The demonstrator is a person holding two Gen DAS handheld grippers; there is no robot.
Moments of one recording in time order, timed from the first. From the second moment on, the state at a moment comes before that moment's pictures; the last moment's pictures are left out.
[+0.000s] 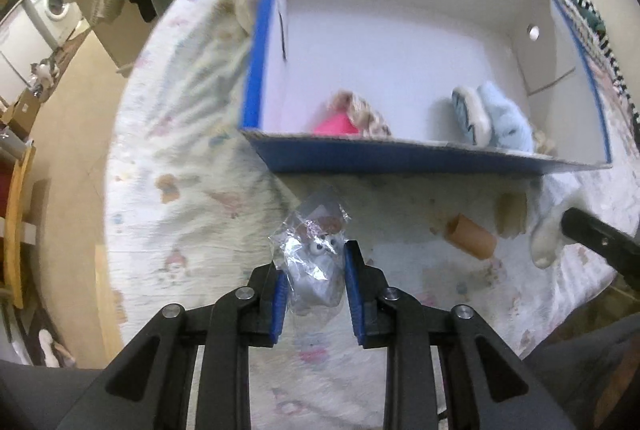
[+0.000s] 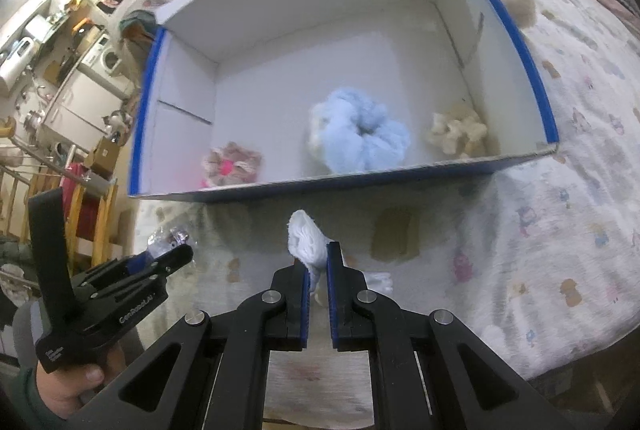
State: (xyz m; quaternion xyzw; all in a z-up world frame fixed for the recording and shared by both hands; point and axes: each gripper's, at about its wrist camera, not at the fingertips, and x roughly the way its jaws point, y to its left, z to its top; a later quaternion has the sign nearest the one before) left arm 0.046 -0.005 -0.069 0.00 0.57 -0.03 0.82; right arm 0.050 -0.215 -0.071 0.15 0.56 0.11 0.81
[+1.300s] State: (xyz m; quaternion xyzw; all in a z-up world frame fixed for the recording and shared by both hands) left arm 0.154 -0.063 -0.023 0.02 0.50 -0.05 0.87; right arm 0.142 -0.207 -0.036 0.19 0.51 0.16 0.83
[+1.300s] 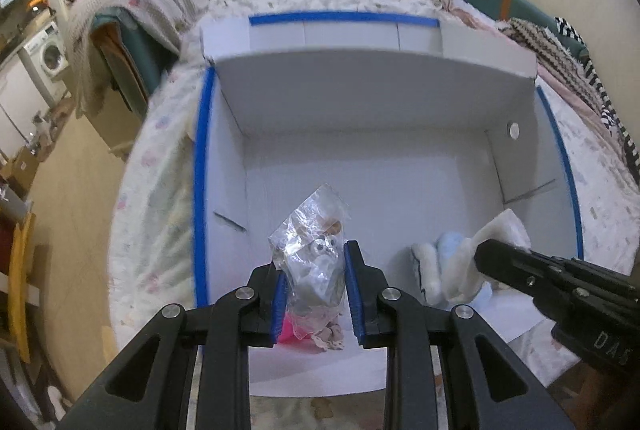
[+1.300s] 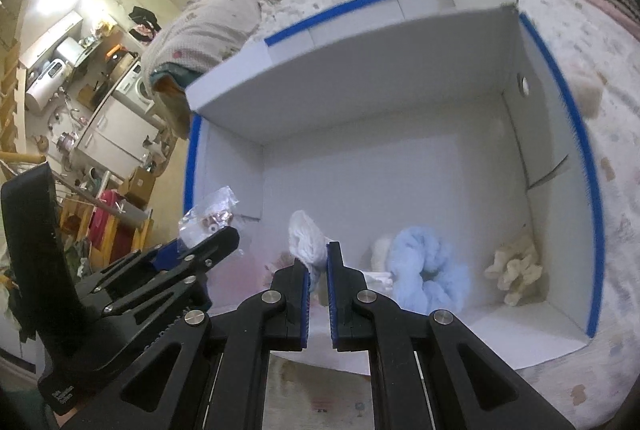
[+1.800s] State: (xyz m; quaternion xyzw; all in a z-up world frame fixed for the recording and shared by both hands) left arm 0.157 -0.071 -0.058 0.03 0.51 -0.05 0.86; right arm 0.157 -0.200 -0.073 0.18 0.54 0.15 0.81
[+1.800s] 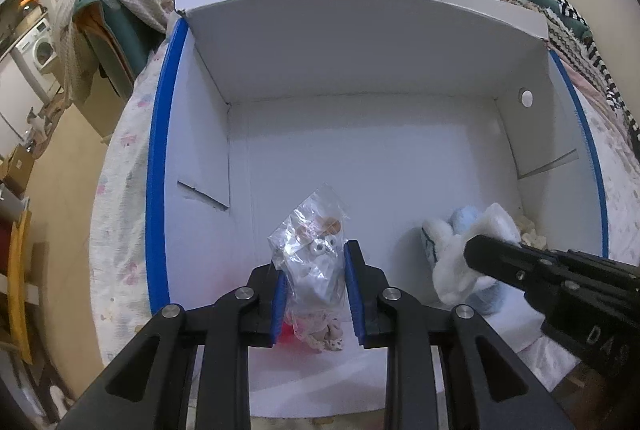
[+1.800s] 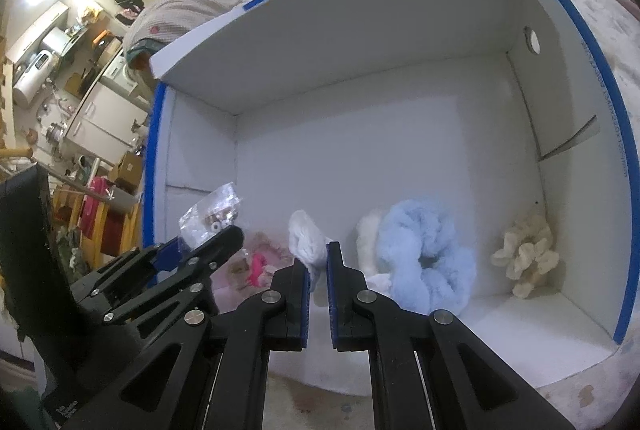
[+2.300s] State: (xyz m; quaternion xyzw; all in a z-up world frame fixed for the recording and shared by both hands) left arm 0.159 -0.080 -0.063 0.04 0.51 -0.05 0.85; right arm 0.158 -0.222 -0.084 0.21 0.55 0.13 0.80
